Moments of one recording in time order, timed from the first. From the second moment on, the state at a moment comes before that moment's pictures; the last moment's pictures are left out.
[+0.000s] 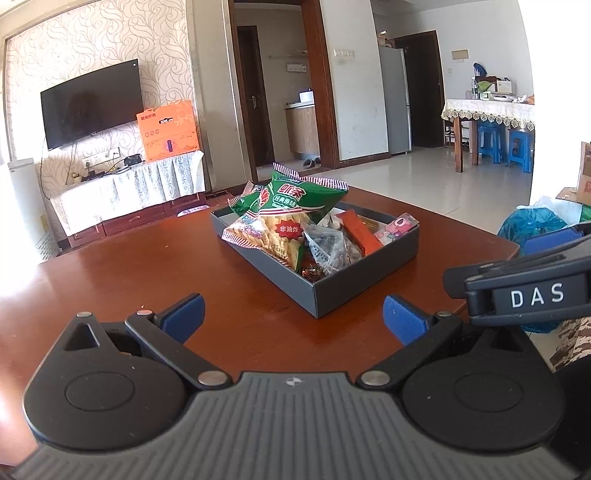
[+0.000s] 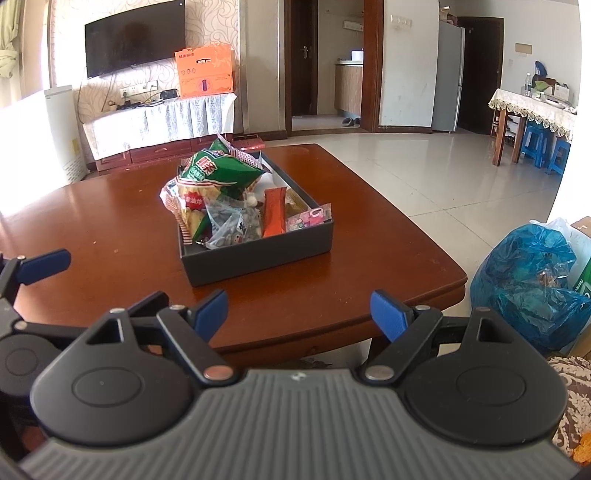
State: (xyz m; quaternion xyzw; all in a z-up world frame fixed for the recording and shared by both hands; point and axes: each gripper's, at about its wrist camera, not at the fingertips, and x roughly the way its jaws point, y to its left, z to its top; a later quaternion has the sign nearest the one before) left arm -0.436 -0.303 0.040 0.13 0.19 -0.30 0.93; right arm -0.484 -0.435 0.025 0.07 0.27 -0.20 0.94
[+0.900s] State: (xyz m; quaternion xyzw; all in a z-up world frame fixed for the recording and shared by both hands) left arm -0.439 -0.301 0.039 0.14 0.18 -0.29 0.93; right arm -0.481 -0.434 0.023 0.07 0.28 -0.20 0.94
